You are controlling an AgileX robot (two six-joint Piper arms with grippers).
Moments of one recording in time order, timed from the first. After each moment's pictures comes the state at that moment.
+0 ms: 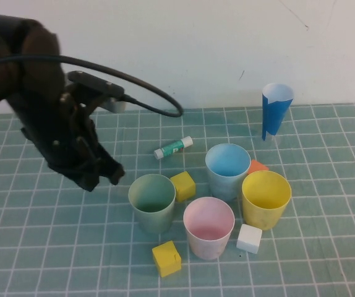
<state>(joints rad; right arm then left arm) 0.07 -0.01 0.03 -0.08 0.39 -0.03 -0.38 1.61 -1.43 -0.02 1.24 0.14</state>
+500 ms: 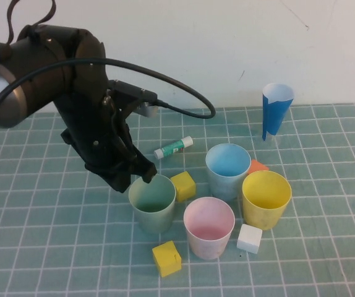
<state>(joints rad) 0.07 -0.01 0.03 -0.08 0.39 -0.03 -0.42 1.76 -1.53 -0.09 1.22 0.13</state>
